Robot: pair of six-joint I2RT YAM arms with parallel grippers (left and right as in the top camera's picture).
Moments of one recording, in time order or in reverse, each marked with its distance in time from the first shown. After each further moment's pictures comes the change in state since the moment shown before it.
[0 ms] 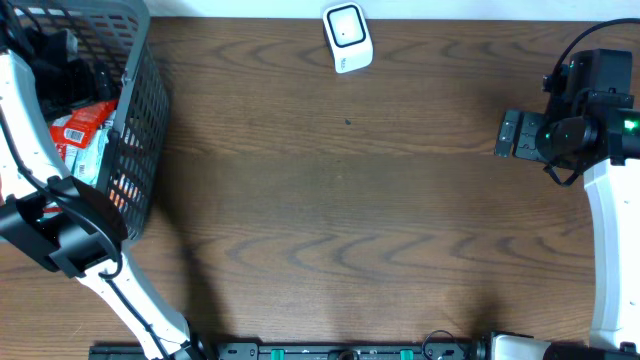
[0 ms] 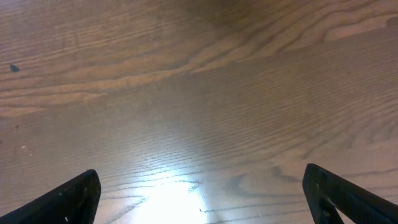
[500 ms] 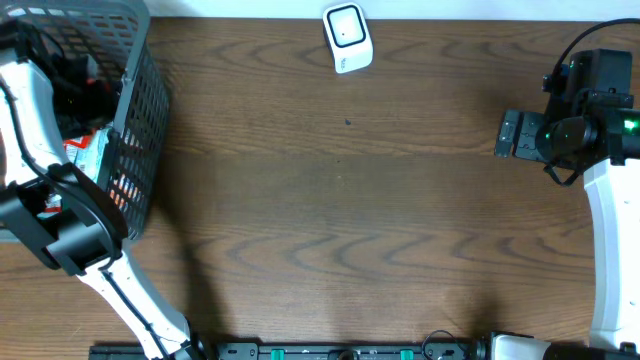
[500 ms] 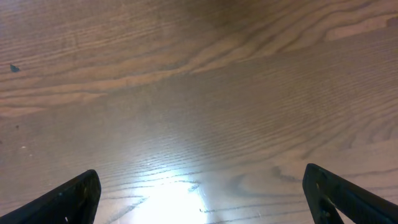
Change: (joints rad) left arm -0.010 0.012 -0.219 0.112 0.000 0.000; right arm 0.000 0.000 0.000 0.000 0.000 0.000
